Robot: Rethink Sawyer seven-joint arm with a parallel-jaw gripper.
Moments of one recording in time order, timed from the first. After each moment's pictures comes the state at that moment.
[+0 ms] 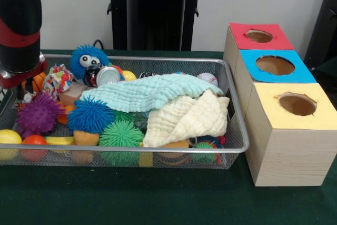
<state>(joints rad) -0.78 -0.40 0.20 1.35 -0.66 0.80 0.71</state>
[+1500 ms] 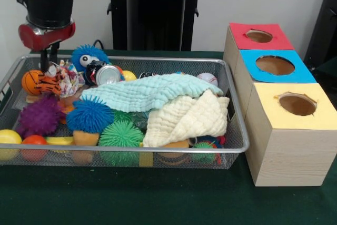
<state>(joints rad) -0.72 -0.69 0.24 1.64 -0.65 0.66 0.71</state>
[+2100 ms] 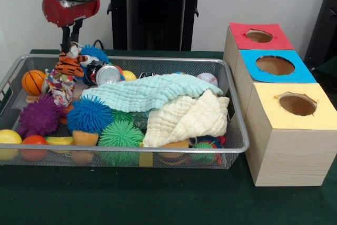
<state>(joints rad) -0.64 -0.82 0.23 1.72 -0.59 0.66 0.71</state>
